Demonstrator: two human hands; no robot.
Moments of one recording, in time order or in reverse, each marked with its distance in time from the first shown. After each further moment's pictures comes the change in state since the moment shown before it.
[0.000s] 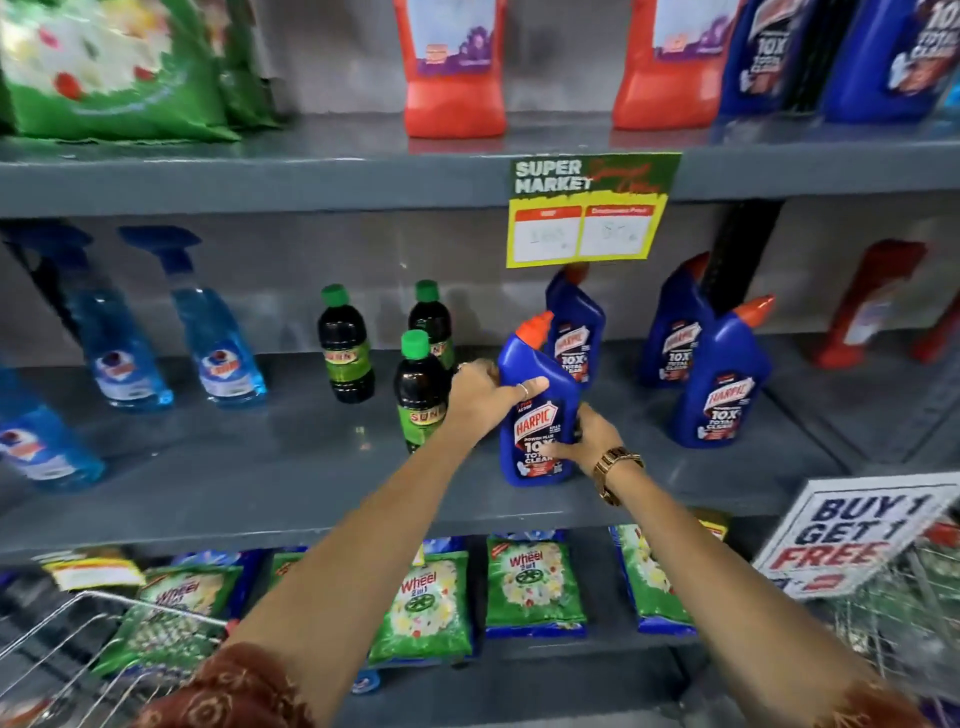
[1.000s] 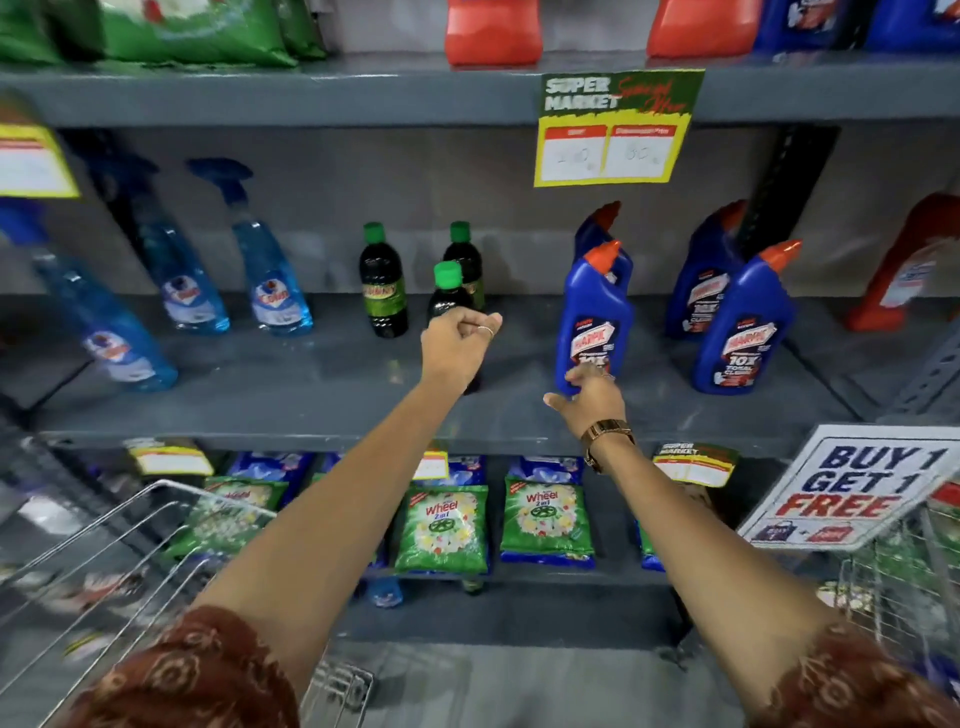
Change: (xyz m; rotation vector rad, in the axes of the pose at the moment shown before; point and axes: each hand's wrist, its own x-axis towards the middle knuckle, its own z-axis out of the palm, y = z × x) left_hand -0.058 -0.010 -0.037 -0.178 0.271 -0.028; right_hand -0.049 -0.003 0.031 -0.109 0.181 -0.012
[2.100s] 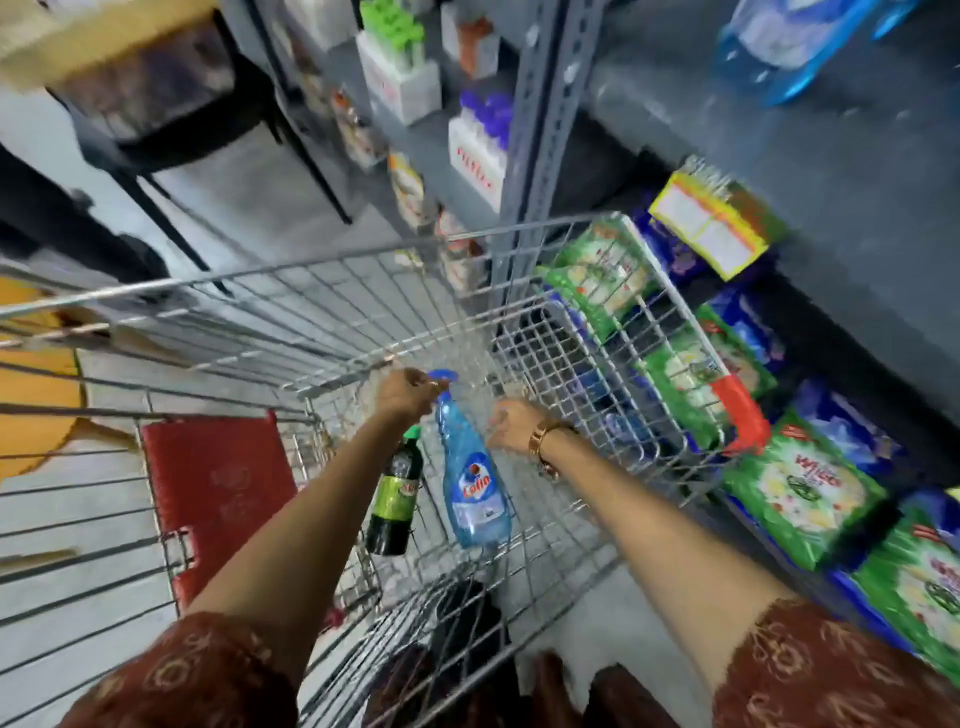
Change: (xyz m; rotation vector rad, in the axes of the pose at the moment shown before) left_hand -0.197 -0.385 -0.437 0.091 0.427 -1.075; right_hand -0.266 -0.120 0.495 -0.734 -1.458 -0.449
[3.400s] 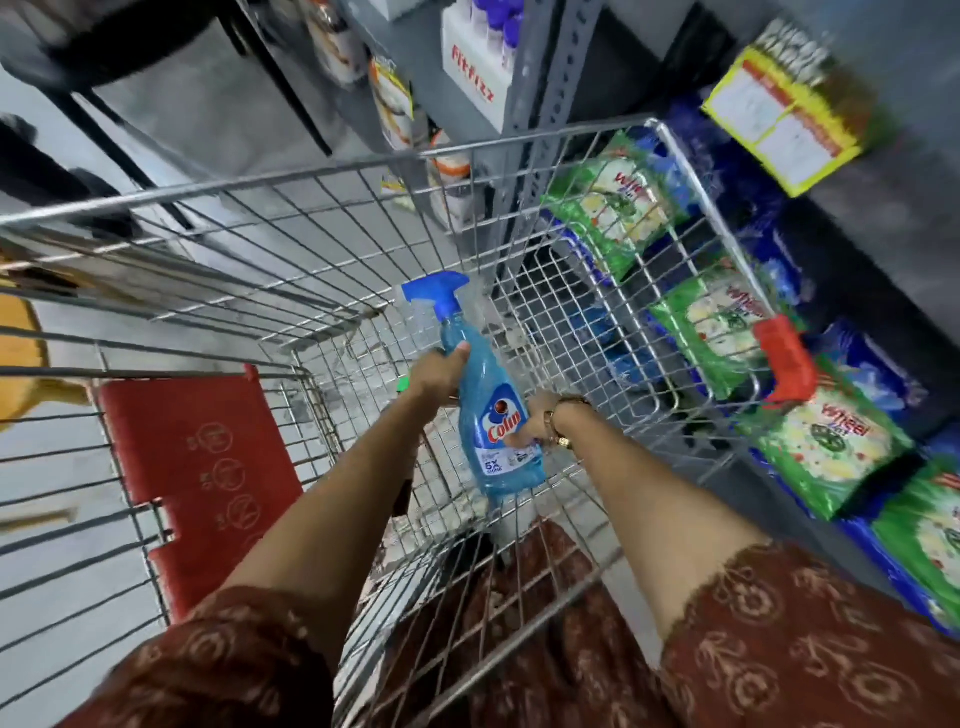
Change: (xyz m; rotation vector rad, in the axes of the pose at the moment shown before) left_hand 0.019 -0.031 0.054 -0.233 -0.133 -0.155; right_hand 0.038 0.047 0.046 -0.070 -0.317 0.255
